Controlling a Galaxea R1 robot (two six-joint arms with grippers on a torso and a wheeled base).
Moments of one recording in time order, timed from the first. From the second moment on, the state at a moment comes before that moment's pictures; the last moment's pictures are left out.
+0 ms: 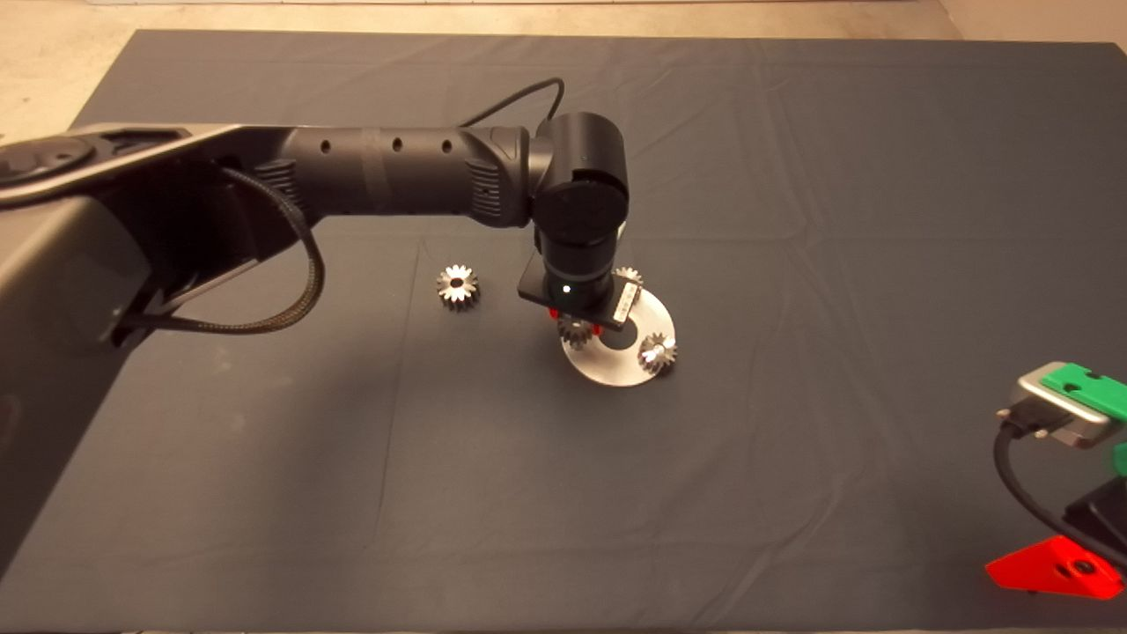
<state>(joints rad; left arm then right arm) -0.39 2.93 -1.34 0.41 1.50 -1.21 0.63 1.94 -0.28 0.10 -1.53 1.34</state>
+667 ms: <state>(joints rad) -0.39 2.93 -1.33 0.39 1.51 -1.21 0.63 1.94 -0.28 0.10 -1.53 1.34</state>
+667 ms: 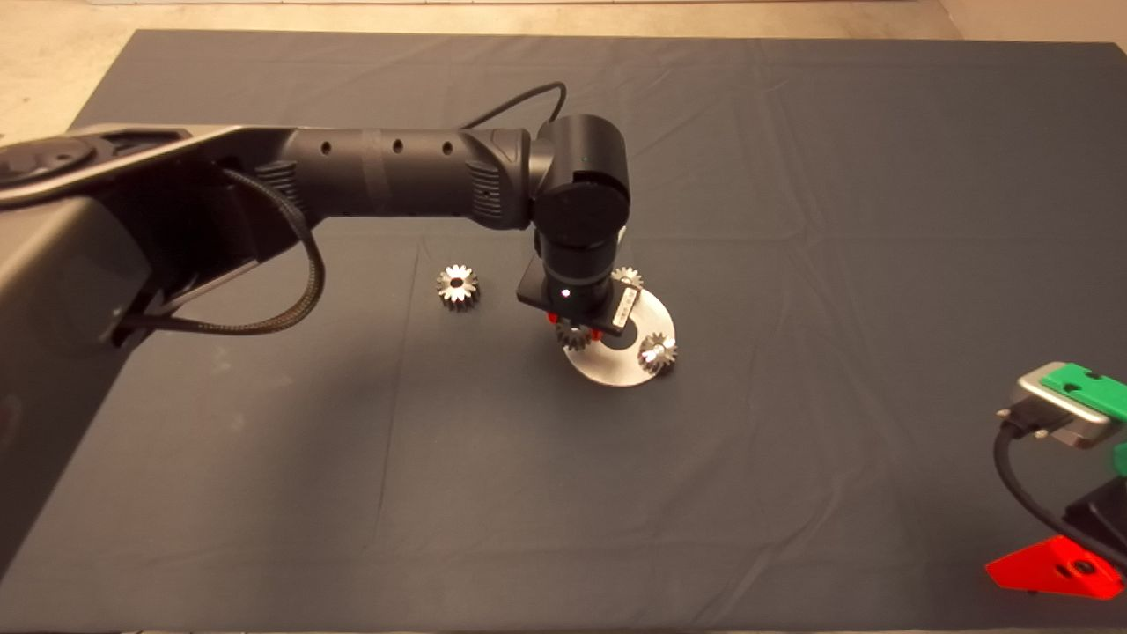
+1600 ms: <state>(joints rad) -0.39 2.93 -1.33 0.39 1.51 -1.22 0.63 1.94 -0.28 0.10 -1.53 1.34</state>
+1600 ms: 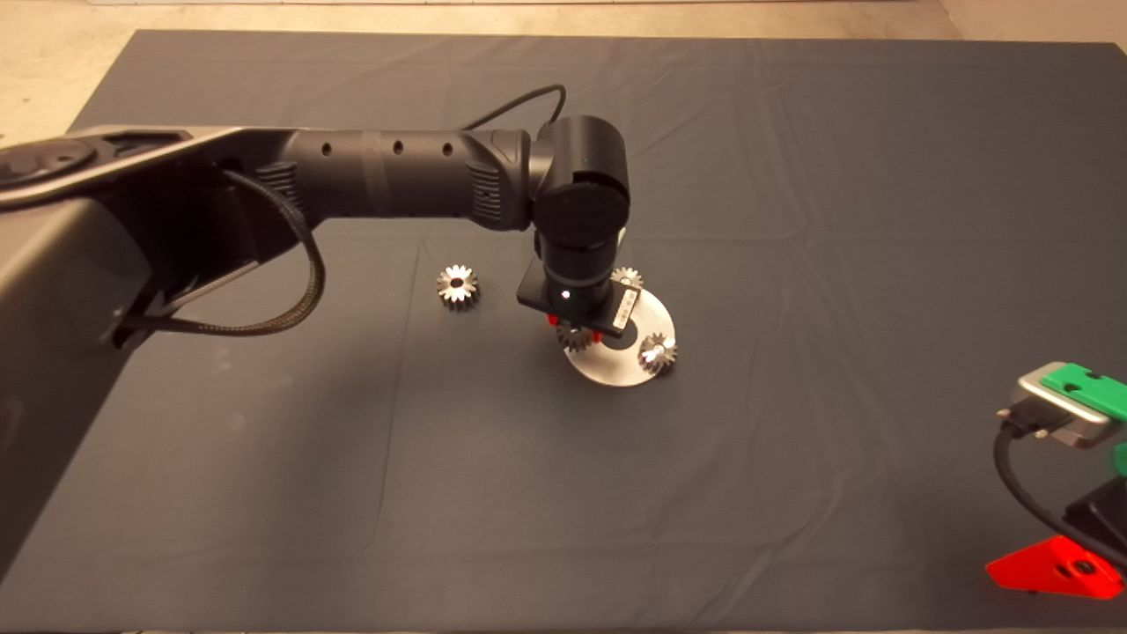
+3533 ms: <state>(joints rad) -0.38 2.93 -1.33 0.38 1.49 -1.22 0.63 1.94 -0.28 0.10 -1.53 1.34</state>
